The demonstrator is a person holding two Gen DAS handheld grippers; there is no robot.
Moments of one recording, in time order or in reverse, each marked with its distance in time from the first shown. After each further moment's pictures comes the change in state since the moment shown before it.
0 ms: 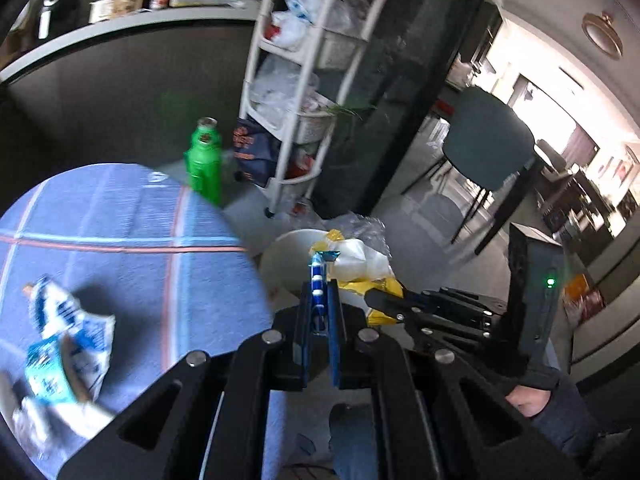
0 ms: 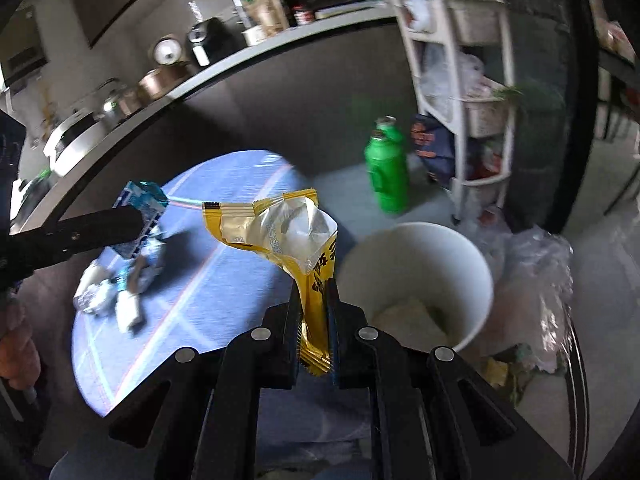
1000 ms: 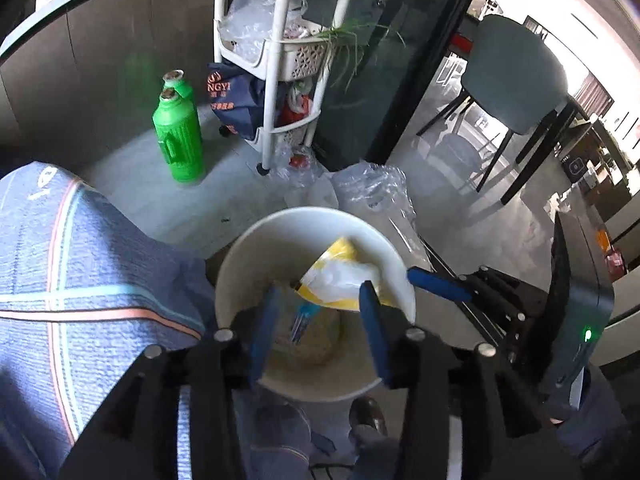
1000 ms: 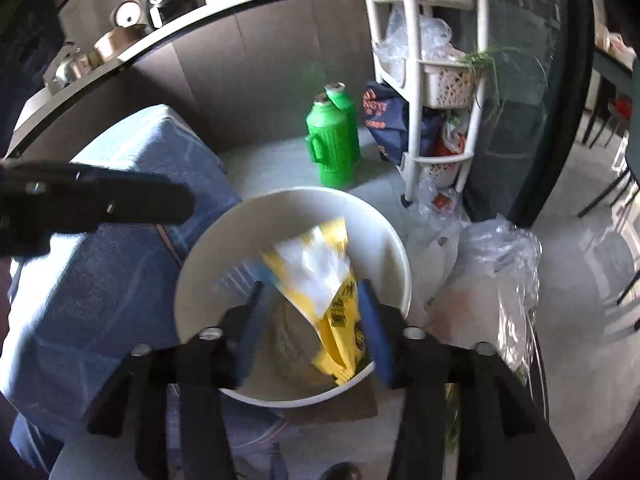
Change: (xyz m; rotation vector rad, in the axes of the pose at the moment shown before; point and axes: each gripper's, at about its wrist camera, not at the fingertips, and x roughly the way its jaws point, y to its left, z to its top) left arm 0.180 -0.012 0.033 0.067 0.207 0.061; right arm 0.081 -0.086 -0.010 -0.108 0.060 -0.135
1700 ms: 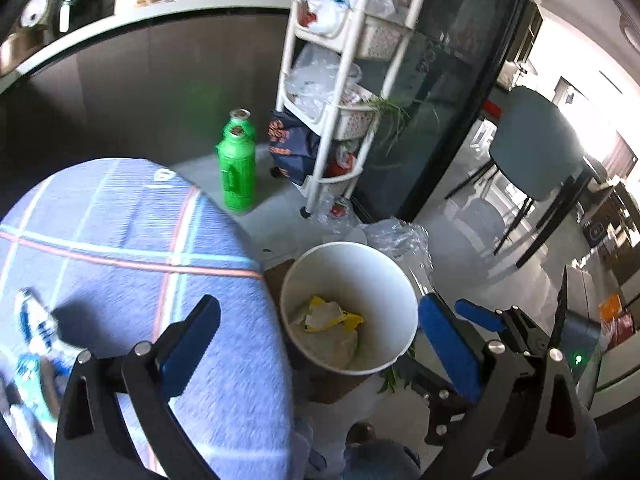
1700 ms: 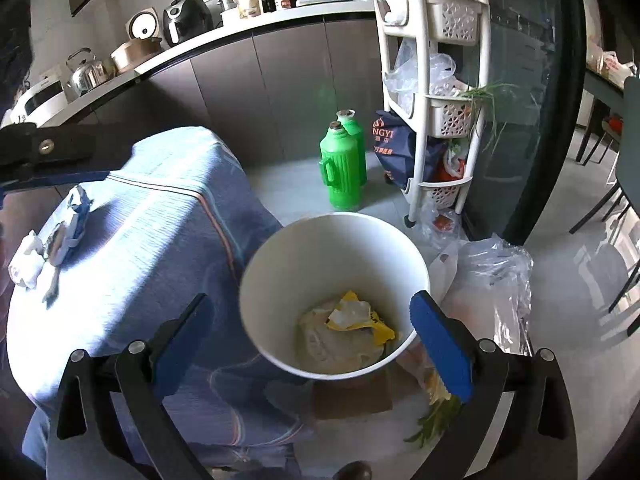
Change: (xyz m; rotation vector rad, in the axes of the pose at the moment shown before) left arm -0.119 0.018 -0.043 -0.154 -0.205 0.112; right arm -0.066 0.053 0.000 -0.009 -0.061 -0.017
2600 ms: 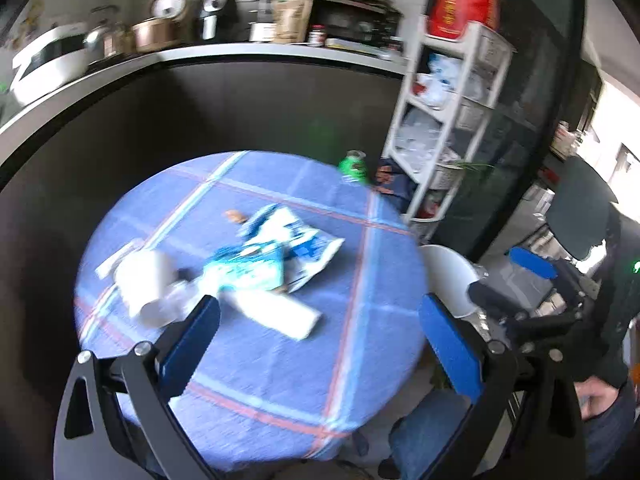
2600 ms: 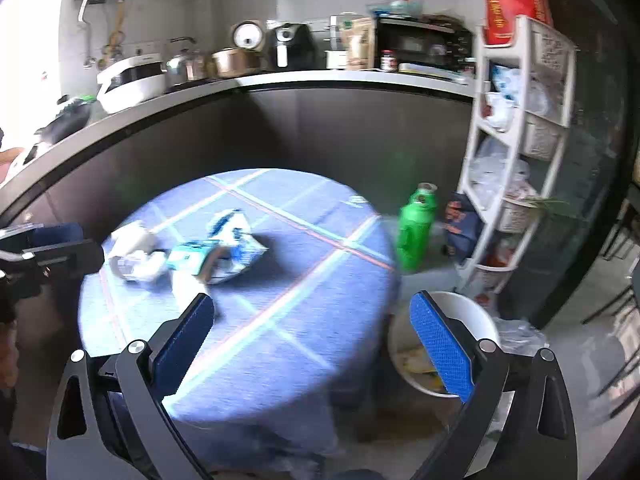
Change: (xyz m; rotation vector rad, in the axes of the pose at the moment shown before) left arm -0.221 0.119 -0.130 -0.209 -0.176 0.254; right arm -0.106 0.185 0.018 -0.256 -0.117 0.155
